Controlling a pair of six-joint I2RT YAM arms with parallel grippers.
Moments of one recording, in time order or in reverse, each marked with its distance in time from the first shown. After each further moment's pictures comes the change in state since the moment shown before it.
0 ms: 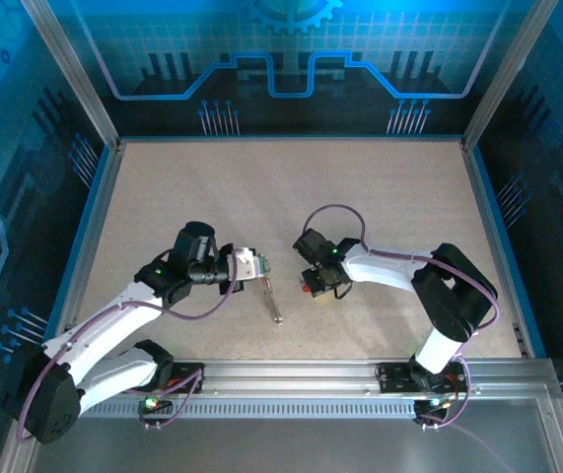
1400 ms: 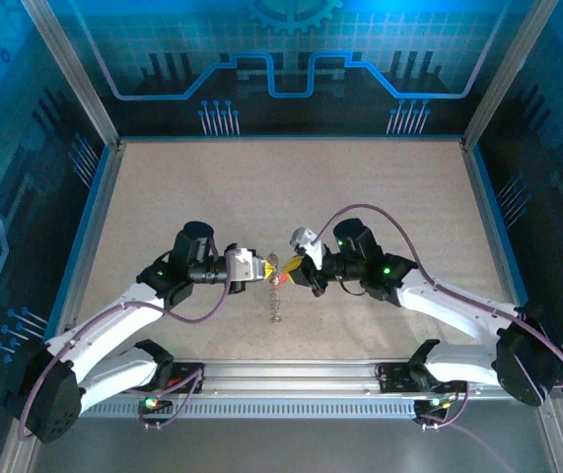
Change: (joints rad) left arm 0.000 0.006 -0.040 0.160 0.141 -0.047; right arm -0.040 -0.476 -0.219 0.512 -0.635 -0.448
